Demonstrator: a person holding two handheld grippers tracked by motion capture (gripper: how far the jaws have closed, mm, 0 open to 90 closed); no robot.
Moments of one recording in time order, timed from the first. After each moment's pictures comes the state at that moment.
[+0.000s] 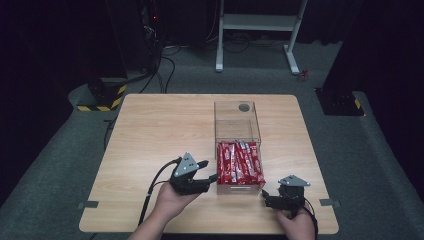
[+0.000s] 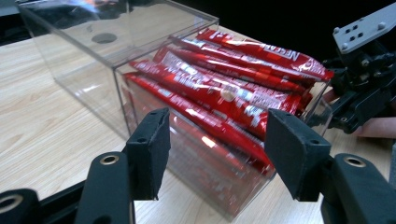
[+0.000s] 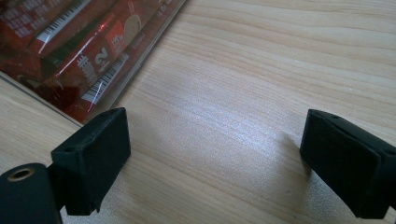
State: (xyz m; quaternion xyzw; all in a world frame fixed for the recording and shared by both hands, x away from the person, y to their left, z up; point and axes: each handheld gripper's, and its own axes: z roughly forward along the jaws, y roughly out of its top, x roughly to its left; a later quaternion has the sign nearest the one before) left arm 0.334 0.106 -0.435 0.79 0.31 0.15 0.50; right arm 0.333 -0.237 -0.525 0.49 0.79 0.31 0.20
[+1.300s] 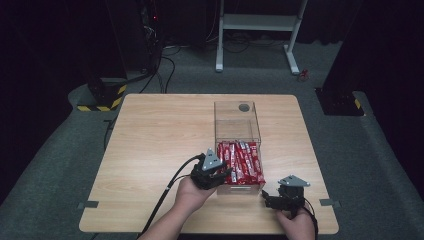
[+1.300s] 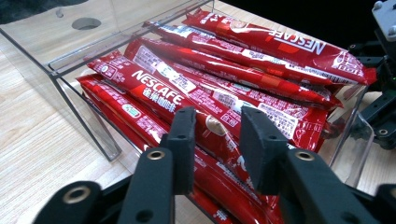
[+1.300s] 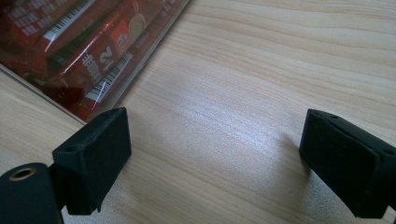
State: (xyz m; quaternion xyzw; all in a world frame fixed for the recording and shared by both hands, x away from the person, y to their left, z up) left arm 0.356 0.055 -0.448 0.82 0.32 0.16 0.45; right arm 0.332 -0.236 -0.525 0.49 0.79 0.32 0.20
